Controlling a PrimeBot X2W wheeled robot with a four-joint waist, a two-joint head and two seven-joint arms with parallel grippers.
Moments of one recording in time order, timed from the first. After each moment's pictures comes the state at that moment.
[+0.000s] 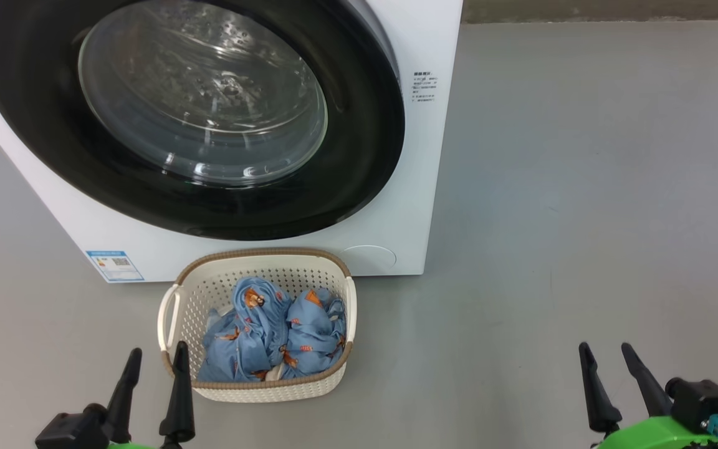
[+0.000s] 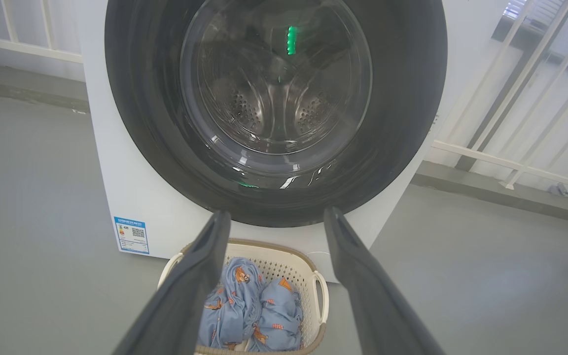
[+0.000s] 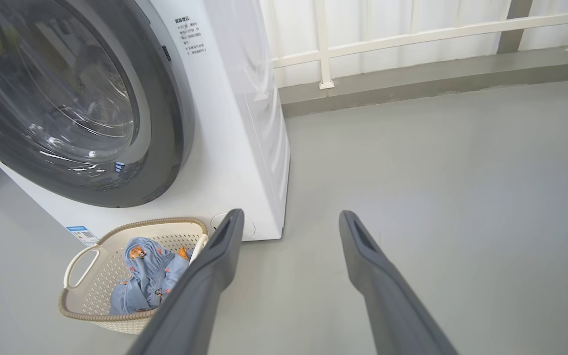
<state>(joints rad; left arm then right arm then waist) 0.02 0.04 -0.05 0.14 -0.37 -0.13 -0.26 -0.03 -0.06 -0.11 0.33 0.24 0.13 -0.25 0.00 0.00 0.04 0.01</state>
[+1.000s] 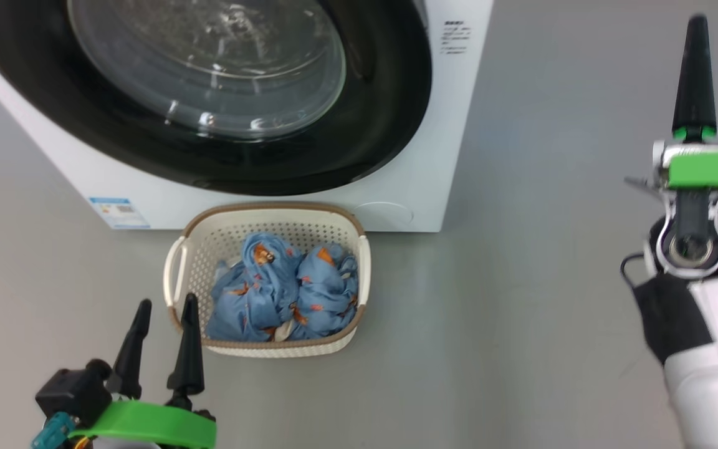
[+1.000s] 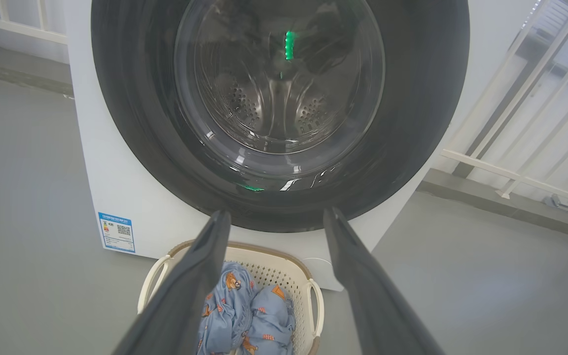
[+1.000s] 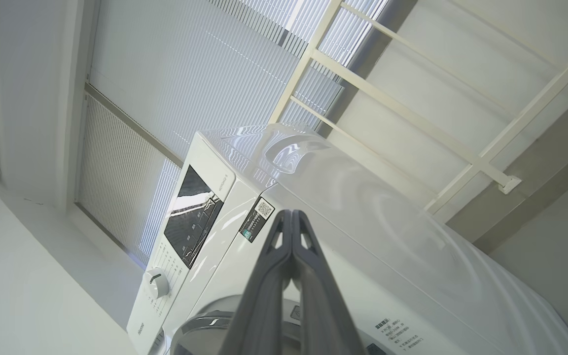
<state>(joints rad) -0.08 0.04 -0.08 0.13 -0.42 -0.13 -0.26 -0.66 -0.14 -0.02 0.28 1.15 0.13 -0.26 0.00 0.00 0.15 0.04</state>
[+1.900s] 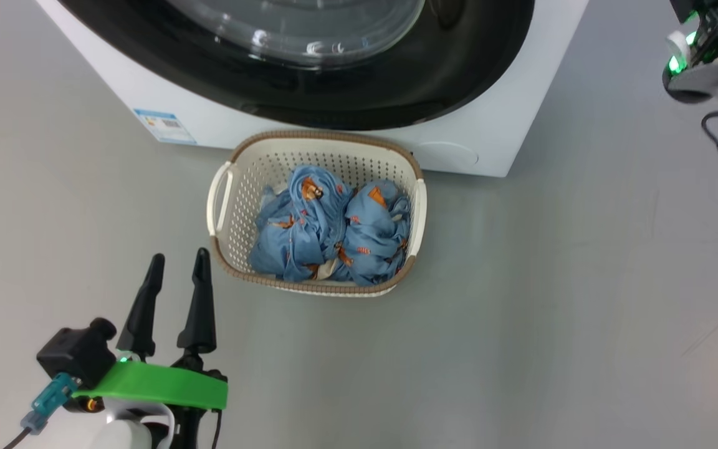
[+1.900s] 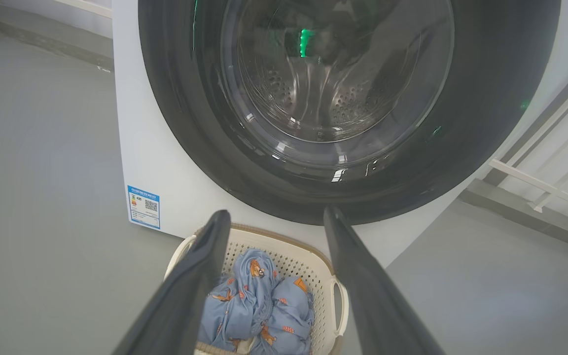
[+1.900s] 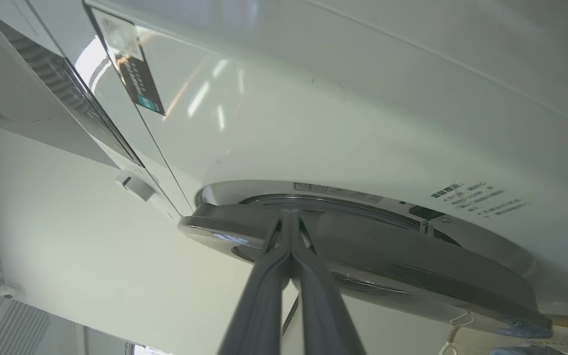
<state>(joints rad) -0.19 0.04 -0.13 0.13 -0.50 -0.13 -0.26 -1.09 -0.33 0.12 0.66 1.63 0.13 0.39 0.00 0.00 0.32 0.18</state>
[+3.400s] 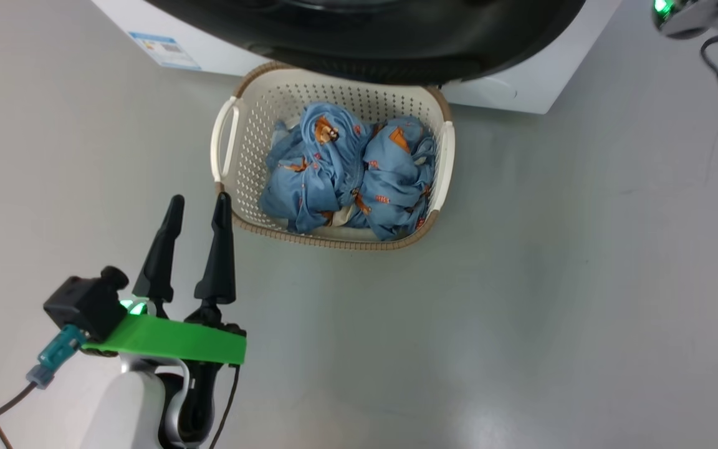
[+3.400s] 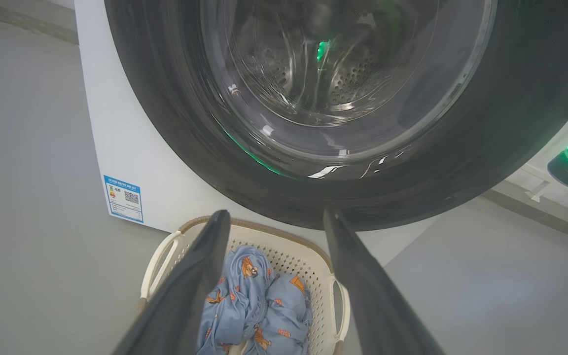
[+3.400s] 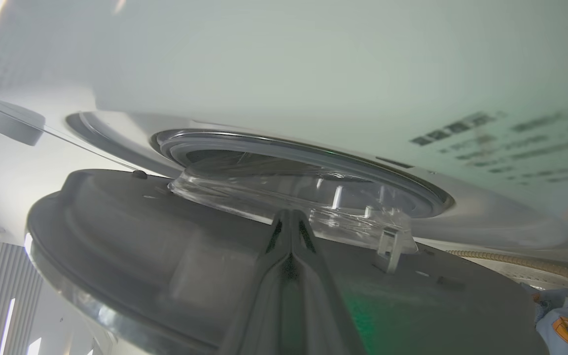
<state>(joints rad) -0.32 0.03 -0.20 0.11 -0.53 -0.13 -0.26 -1.30 -0.31 0.22 0.77 1.58 0.13 0.61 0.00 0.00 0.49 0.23</state>
